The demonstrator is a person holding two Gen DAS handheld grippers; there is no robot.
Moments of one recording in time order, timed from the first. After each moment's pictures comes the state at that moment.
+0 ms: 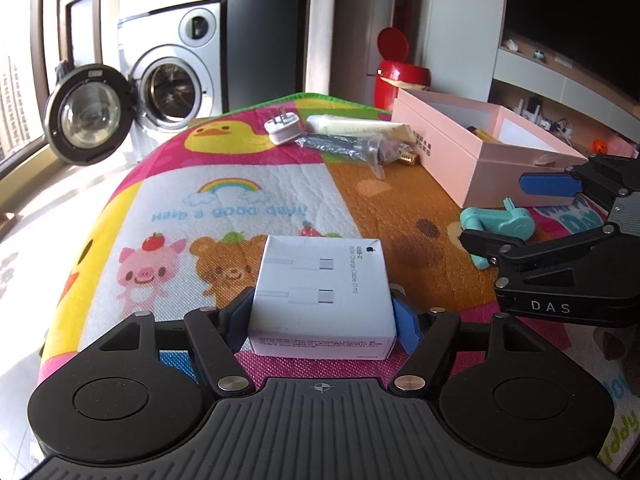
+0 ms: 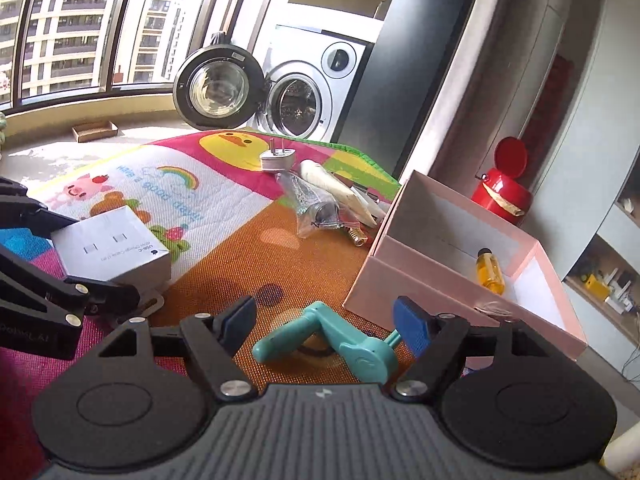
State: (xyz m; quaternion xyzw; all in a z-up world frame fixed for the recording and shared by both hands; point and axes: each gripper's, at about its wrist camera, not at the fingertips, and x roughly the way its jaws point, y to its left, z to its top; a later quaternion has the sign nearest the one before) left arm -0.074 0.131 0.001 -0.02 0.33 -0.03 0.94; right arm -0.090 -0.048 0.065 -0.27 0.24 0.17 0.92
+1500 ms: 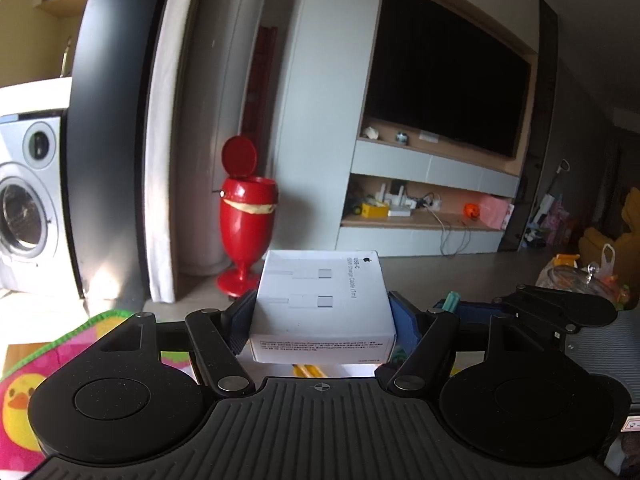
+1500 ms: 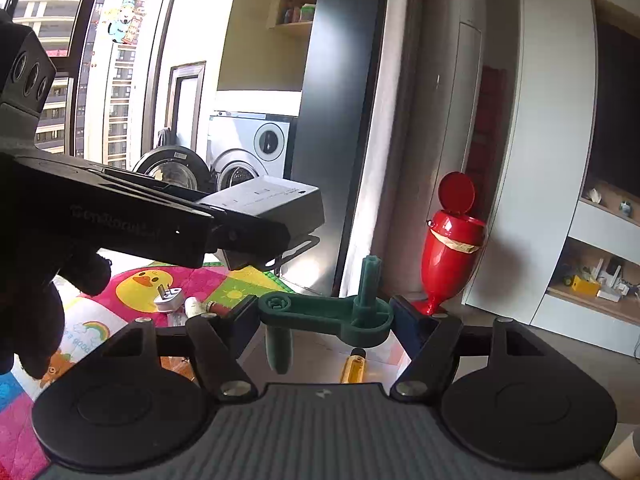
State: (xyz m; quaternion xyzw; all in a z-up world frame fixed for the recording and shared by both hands) left arm 0.097 -0.003 0.161 -0.04 0.20 -0.24 0.95; right arm 0.000 -0.180 0.209 -0.10 0.20 0.16 0.96
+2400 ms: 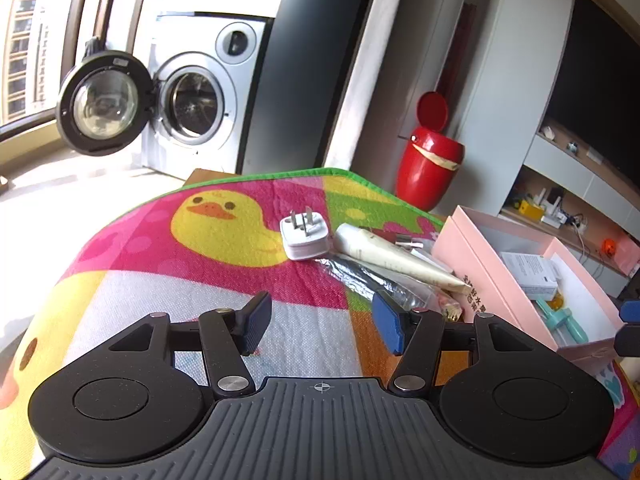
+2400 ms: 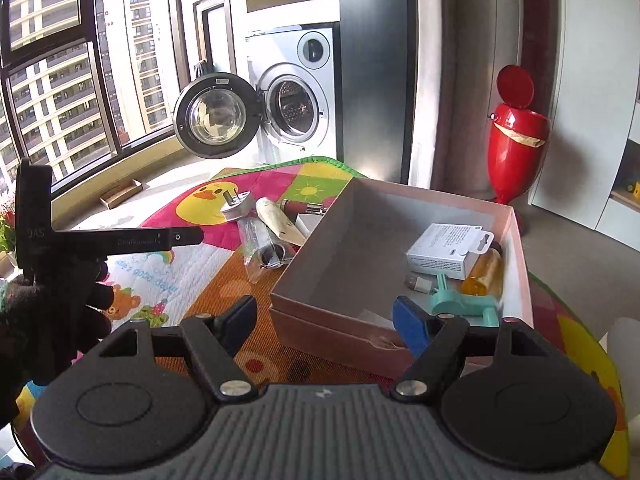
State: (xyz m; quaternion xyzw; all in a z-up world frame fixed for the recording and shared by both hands) left arm 0.058 0.162 0.022 -0.13 0.27 0.00 0.96; right arm -0.002 -0.127 0.158 -0.06 0.35 0.24 0.90
